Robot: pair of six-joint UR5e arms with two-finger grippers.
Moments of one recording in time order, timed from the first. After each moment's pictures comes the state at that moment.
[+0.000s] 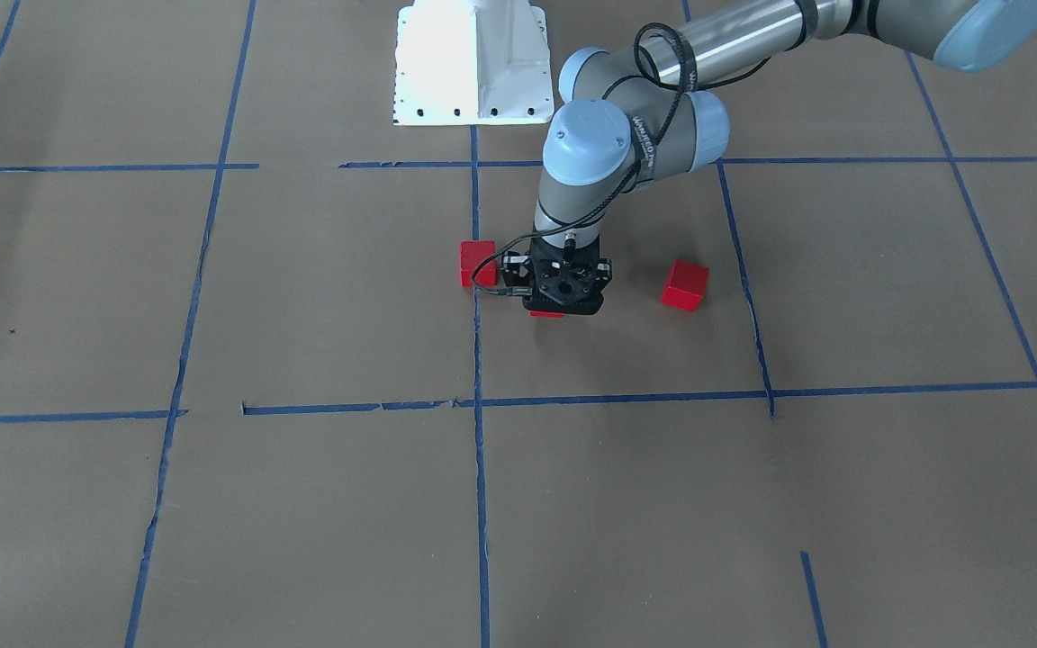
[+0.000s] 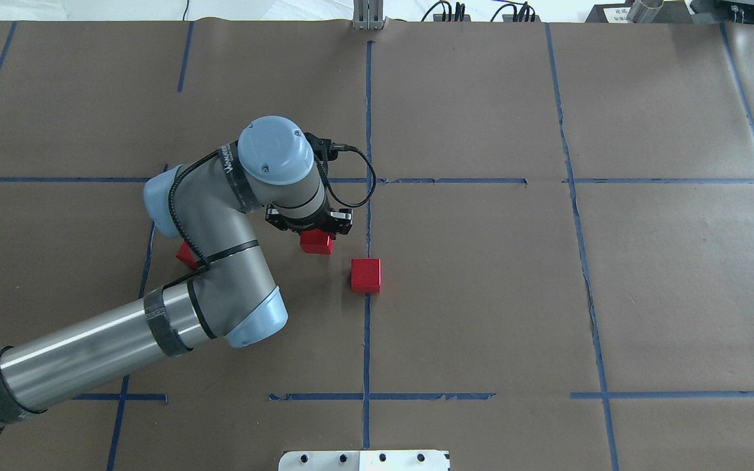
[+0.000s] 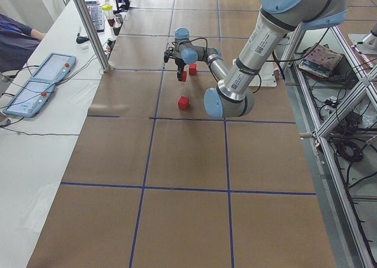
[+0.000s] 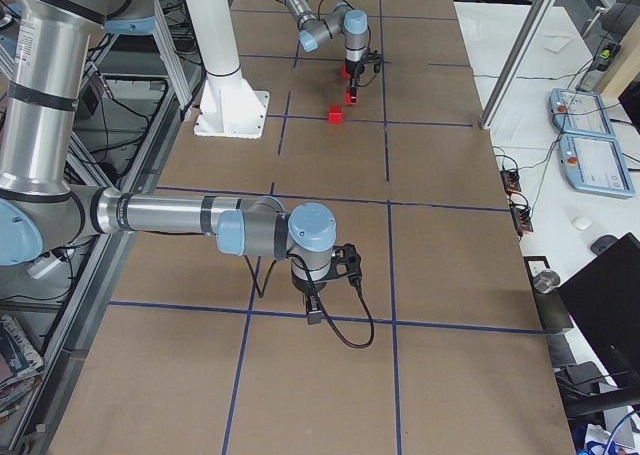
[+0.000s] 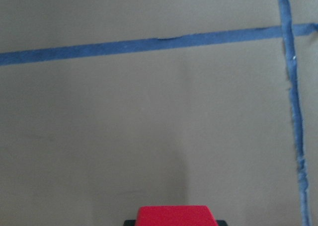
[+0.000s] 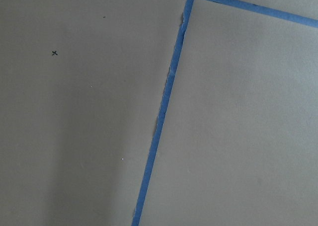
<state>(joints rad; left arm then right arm) -0.56 -2.37 -1.43 -1.72 -1.91 -1.12 1.55 -1.85 1.85 -1.60 2.31 -0.23</state>
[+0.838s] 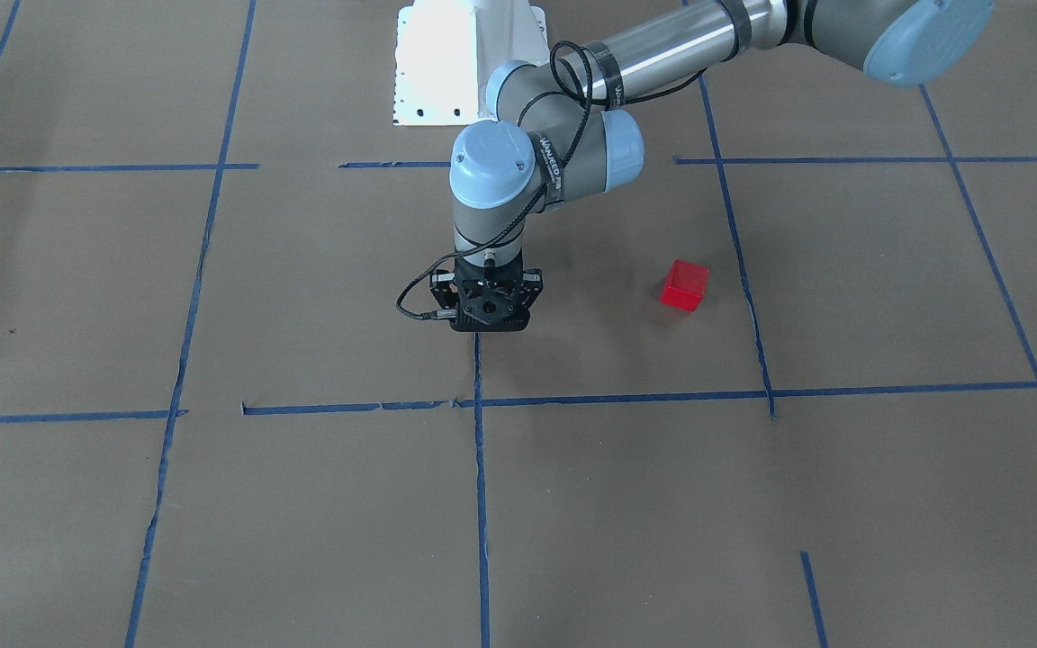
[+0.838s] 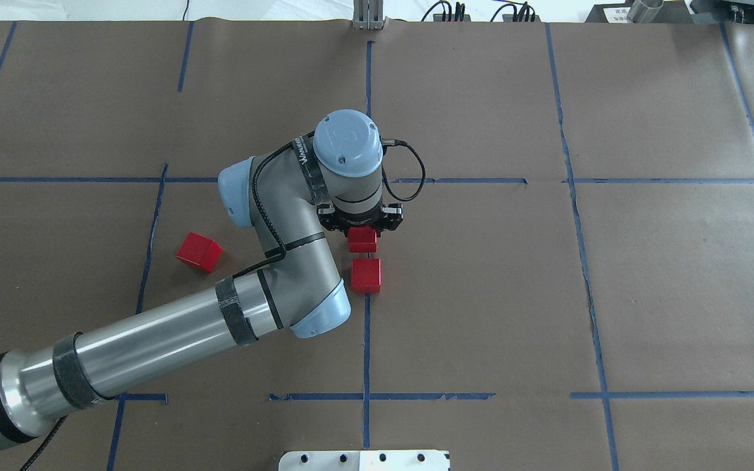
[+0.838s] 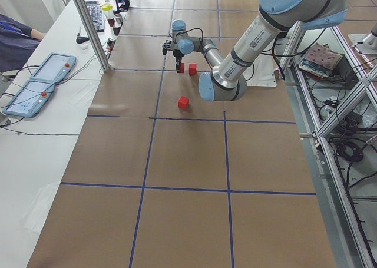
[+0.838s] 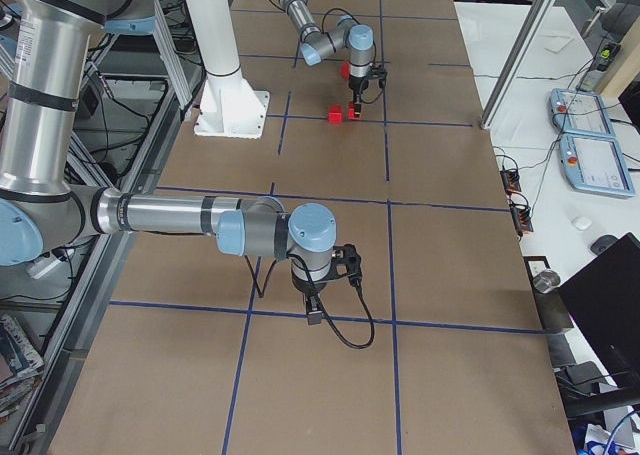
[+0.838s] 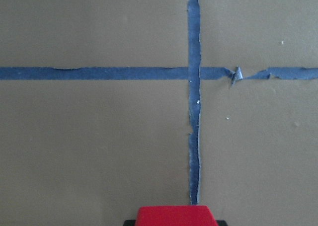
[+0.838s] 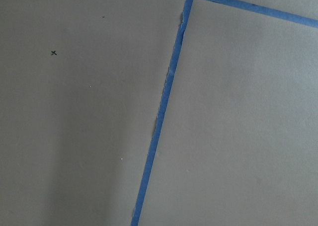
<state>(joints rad) -0.53 -2.52 -1.26 -1.72 -1.91 -1.20 1.55 -1.85 1.85 -1.60 2.31 -0.23</state>
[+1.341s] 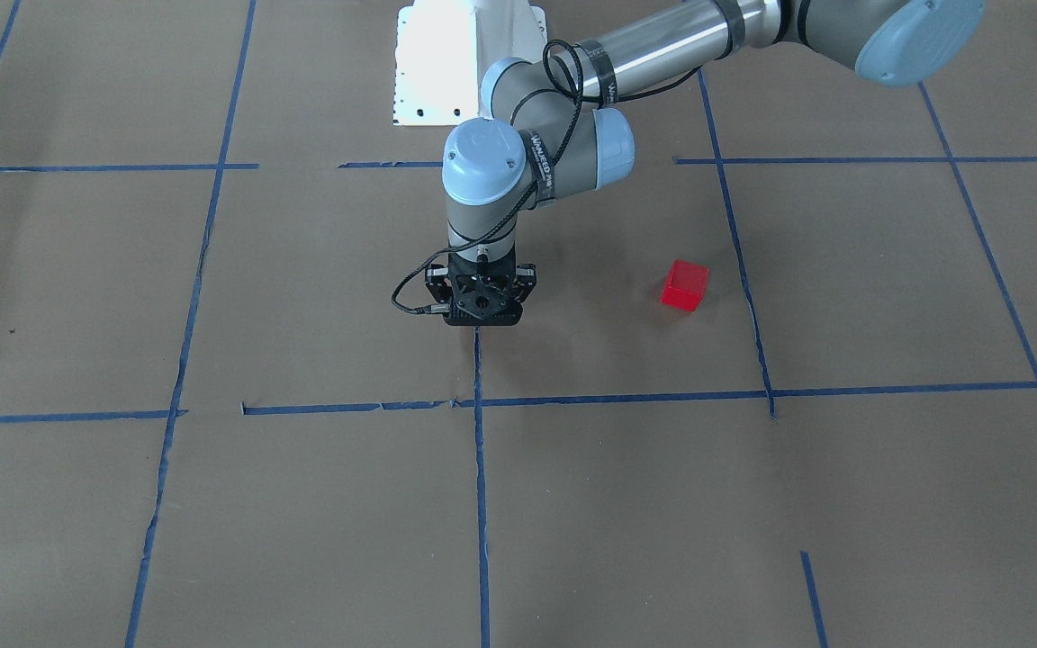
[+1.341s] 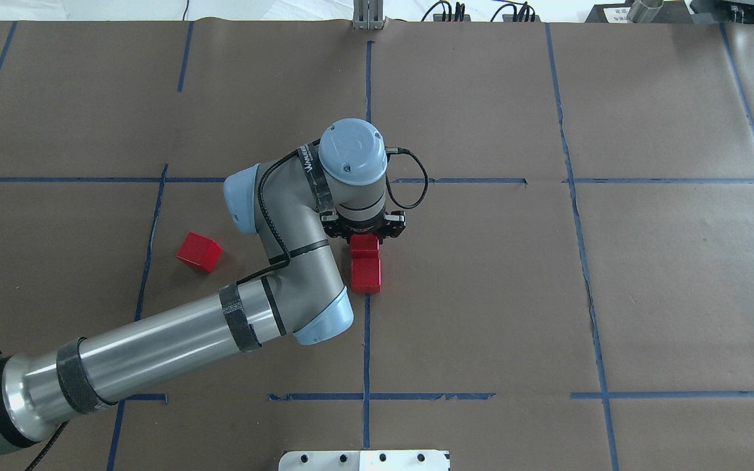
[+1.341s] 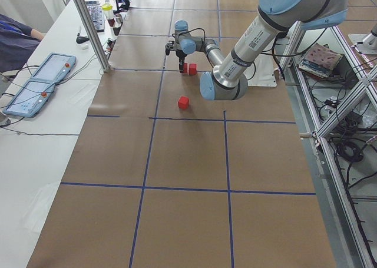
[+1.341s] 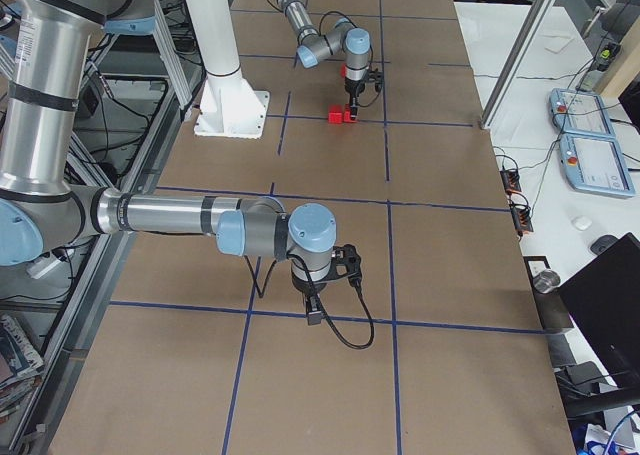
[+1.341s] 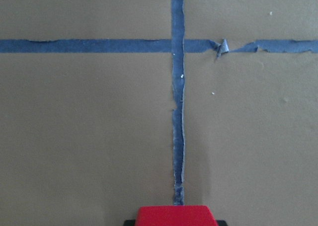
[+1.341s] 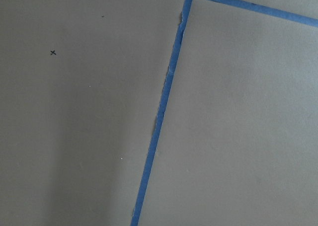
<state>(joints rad) -0.52 -2.52 -1.25 -1.72 -1.91 -1.20 1.55 -1.85 1.85 -1.60 2.31 -0.23</state>
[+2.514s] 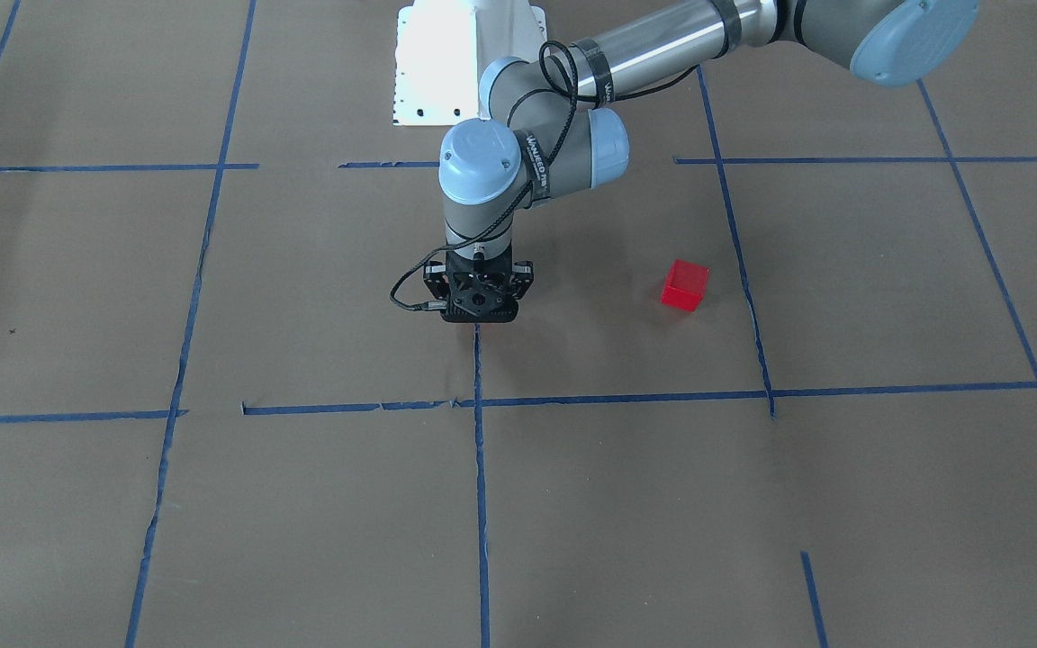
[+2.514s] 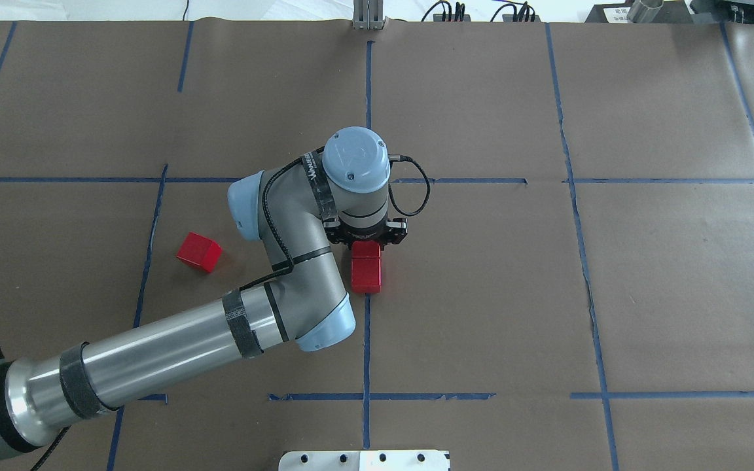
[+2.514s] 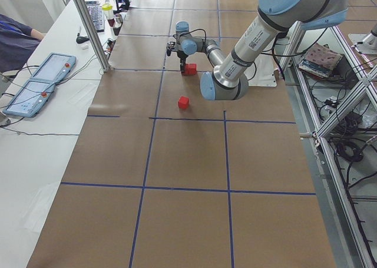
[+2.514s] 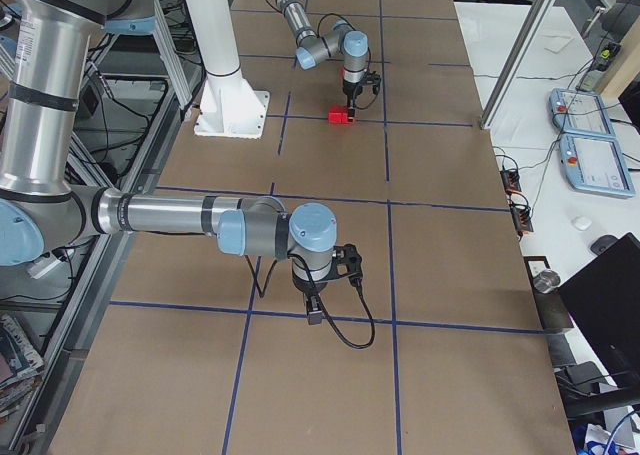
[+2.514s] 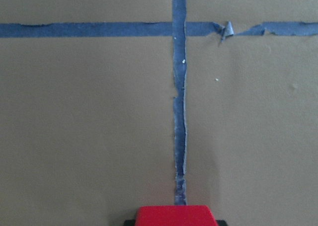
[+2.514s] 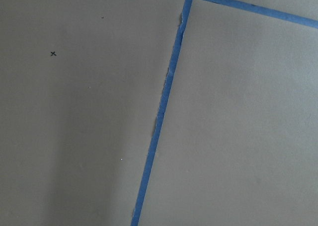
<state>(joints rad) -0.50 -2.52 -1.25 -1.72 -1.91 -1.20 1.55 -1.84 1.85 -1.60 2.31 -0.23</state>
